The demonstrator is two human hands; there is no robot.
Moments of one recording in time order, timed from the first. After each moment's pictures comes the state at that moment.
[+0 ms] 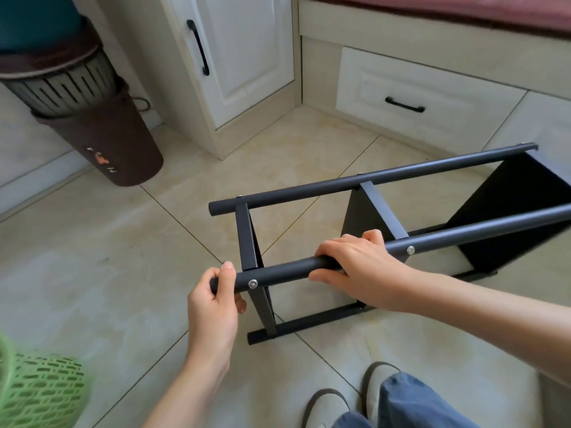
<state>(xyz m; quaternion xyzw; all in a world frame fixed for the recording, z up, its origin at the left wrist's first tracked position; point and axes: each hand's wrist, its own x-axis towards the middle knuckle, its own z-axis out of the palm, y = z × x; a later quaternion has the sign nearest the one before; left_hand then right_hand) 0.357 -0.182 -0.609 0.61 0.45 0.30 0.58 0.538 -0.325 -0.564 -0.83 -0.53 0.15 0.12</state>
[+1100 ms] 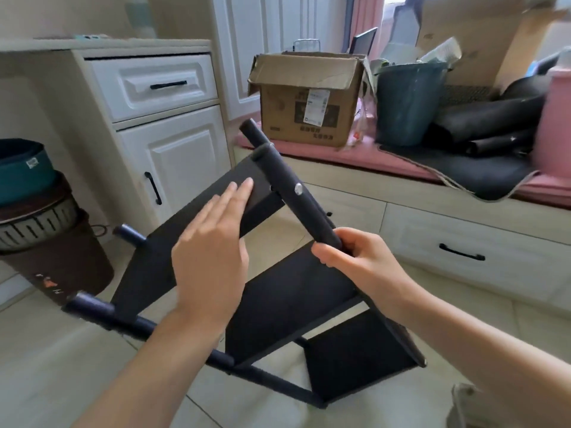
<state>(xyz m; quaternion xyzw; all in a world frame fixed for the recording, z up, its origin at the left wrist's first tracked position) 0.480 -0.274 -0.353 0.89 0.15 0.41 0.09 0.589 -0.448 -0.379 -0.75 -0.33 0.08 0.57</state>
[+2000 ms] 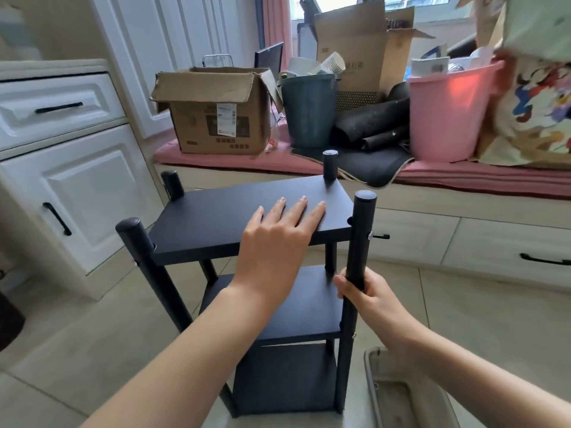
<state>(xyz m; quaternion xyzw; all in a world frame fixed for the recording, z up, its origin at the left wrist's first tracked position) 0.555 -0.459 -0.348 0.94 -0.08 0.32 -0.03 0.585 -0.628 -0.439 -0.76 -0.17 0.05 0.63</state>
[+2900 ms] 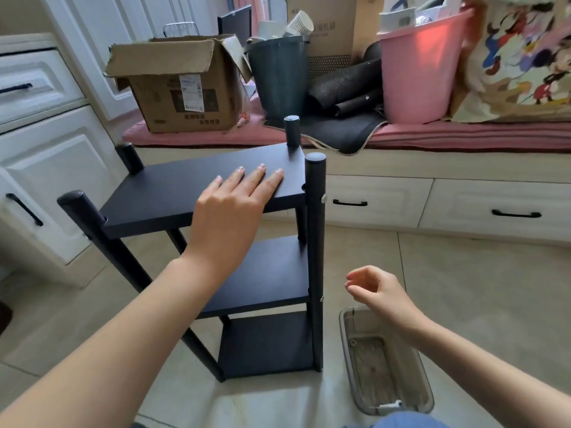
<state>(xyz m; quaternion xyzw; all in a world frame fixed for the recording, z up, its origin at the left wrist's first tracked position) 0.558 -0.470 -0.363 0.92 -0.12 0.36 -0.08 0.574 -0.718 -0.506 -0.82 -0.05 0.08 0.56</state>
